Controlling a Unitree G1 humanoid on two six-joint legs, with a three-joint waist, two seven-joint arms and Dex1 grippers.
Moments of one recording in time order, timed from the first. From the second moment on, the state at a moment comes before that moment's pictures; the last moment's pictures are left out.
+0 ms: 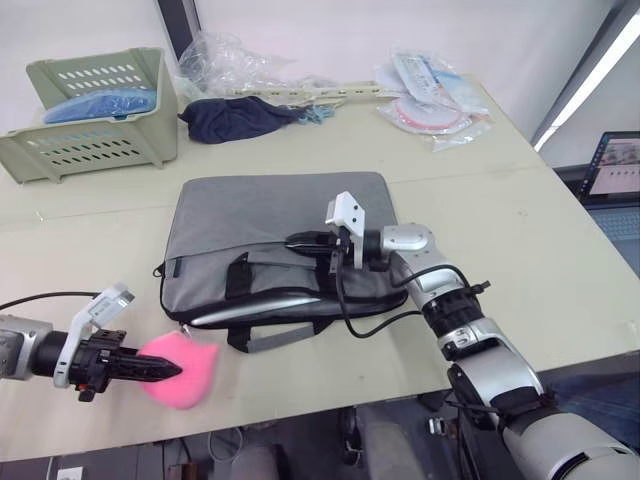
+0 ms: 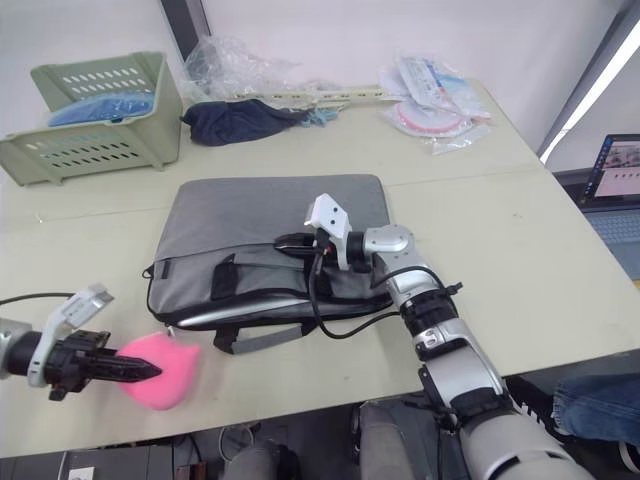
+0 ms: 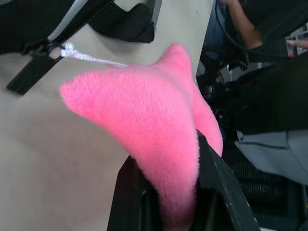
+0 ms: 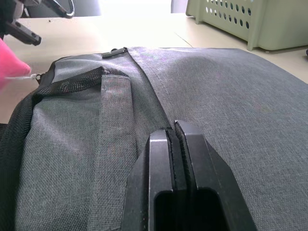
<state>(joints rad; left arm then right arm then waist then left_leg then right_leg) 0.05 1.25 0.12 -0.03 -0.86 0.86 -1.32 -0.88 -0.18 0.24 0.62 0.17 -0.02 1.11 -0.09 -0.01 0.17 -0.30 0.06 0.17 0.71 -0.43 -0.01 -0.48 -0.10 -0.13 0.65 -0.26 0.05</state>
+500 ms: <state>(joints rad) 0.23 0.98 0.32 -0.30 -0.88 0.95 -1.10 -0.86 -0.17 0.24 0.60 0.16 -0.02 1.11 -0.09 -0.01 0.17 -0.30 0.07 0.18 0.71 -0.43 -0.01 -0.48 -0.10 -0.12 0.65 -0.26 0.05</state>
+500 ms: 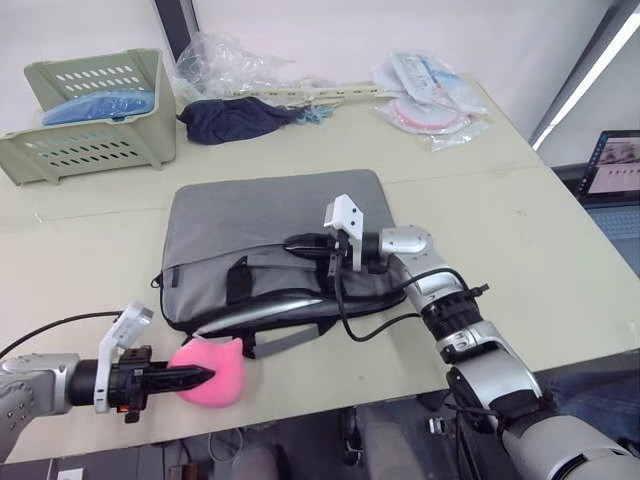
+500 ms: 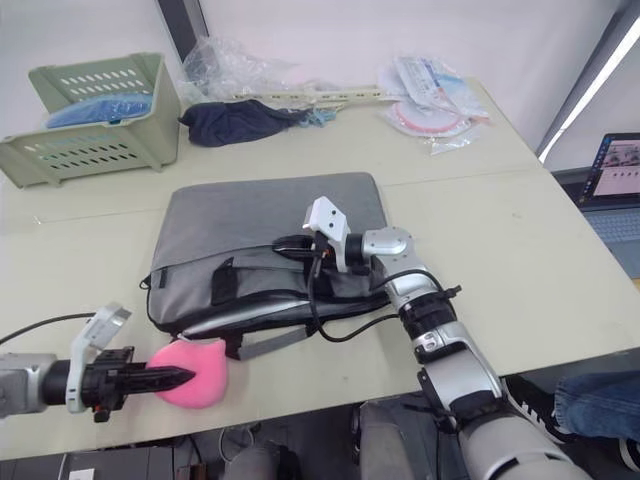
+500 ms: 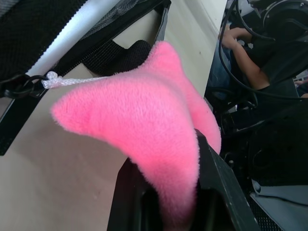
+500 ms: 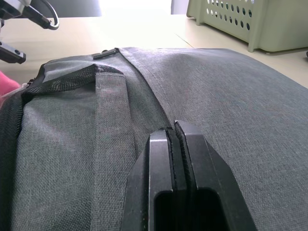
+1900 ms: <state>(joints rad) 0.19 0.90 0.42 -0.16 -0.80 0.84 -1.07 -0.89 -0.10 0.23 0.44 0.20 0.25 1.04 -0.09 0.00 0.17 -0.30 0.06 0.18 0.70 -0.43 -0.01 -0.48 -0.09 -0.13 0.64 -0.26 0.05</state>
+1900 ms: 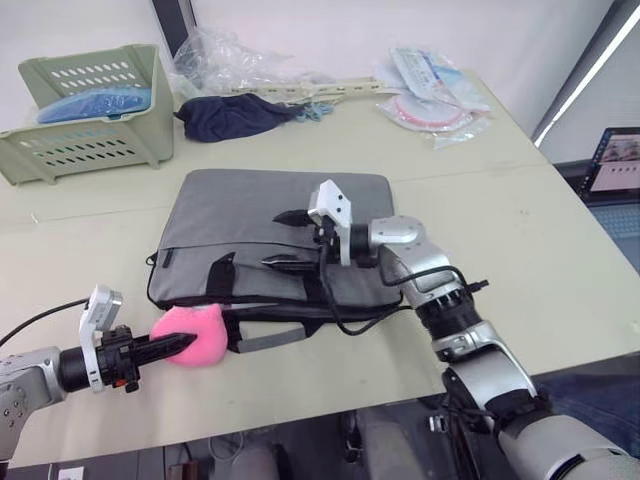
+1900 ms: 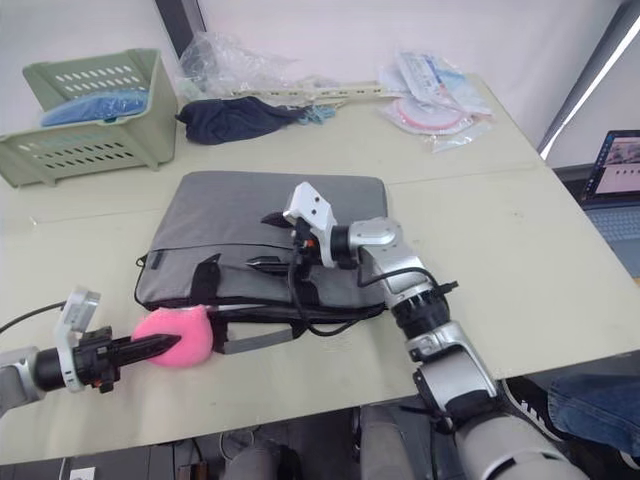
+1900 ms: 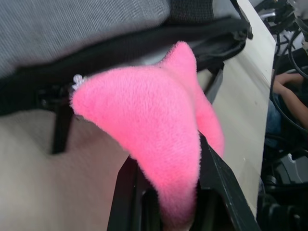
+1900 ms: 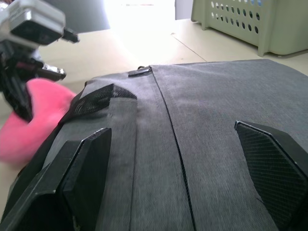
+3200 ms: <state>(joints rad) 0.35 0.87 0.44 -0.38 -0.87 0.95 -1.05 -0.98 -0.02 0.27 0.78 0.06 -0.11 0.98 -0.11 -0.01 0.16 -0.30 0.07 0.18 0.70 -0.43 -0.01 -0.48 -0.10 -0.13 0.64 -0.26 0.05</state>
